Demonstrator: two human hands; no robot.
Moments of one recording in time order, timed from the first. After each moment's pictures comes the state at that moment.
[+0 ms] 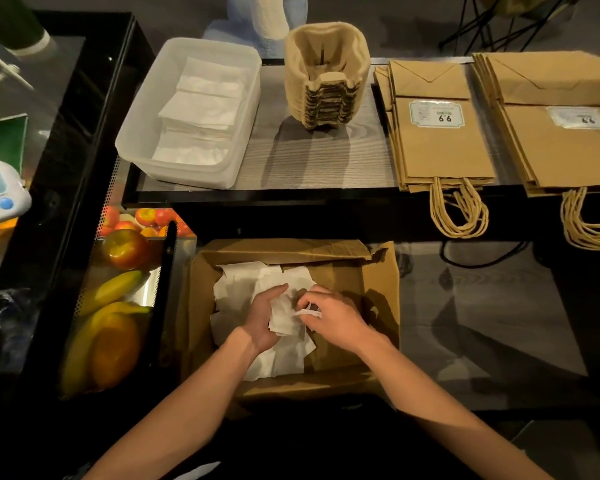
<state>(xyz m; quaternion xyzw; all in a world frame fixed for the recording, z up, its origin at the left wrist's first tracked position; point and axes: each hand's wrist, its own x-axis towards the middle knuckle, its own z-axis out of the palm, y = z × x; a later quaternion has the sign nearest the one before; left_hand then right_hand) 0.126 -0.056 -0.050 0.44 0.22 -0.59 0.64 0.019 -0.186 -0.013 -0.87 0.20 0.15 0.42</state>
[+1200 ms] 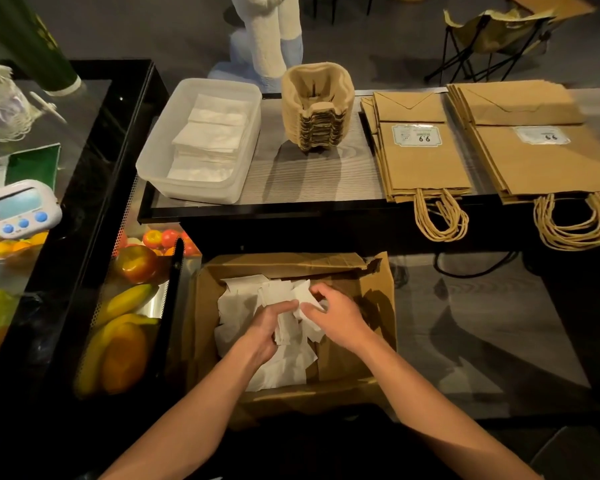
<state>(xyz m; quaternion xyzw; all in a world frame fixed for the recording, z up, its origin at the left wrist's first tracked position) 0.114 -0.051 -0.034 0.59 0.14 -0.50 0.61 0.015 -0.180 0.009 -0.81 0.31 0.07 0.49</state>
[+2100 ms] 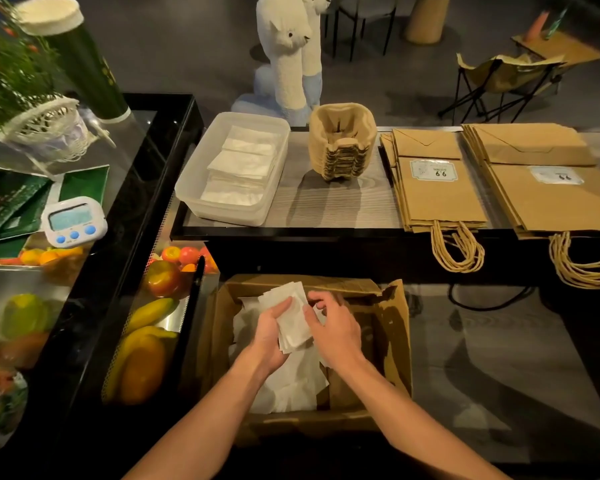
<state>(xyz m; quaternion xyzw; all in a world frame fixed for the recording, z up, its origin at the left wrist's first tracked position) 0.127 -0.048 0.013 0.44 0.17 -0.48 0.74 0.045 -0.148 0.034 -0.83 0.36 -0.02 0.42</state>
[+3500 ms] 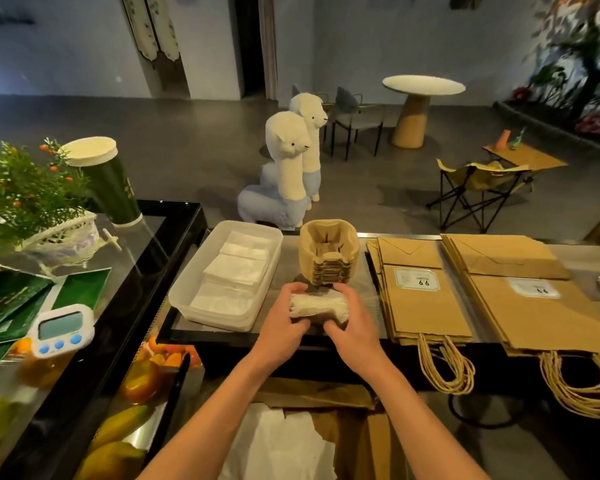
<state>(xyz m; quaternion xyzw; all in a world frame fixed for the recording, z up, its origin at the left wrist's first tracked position) 0.226 -0.149 0.128 0.76 -0.28 -0.22 0.55 0.126 -0.283 0.119 -0.83 0.23 -0.16 0.49</state>
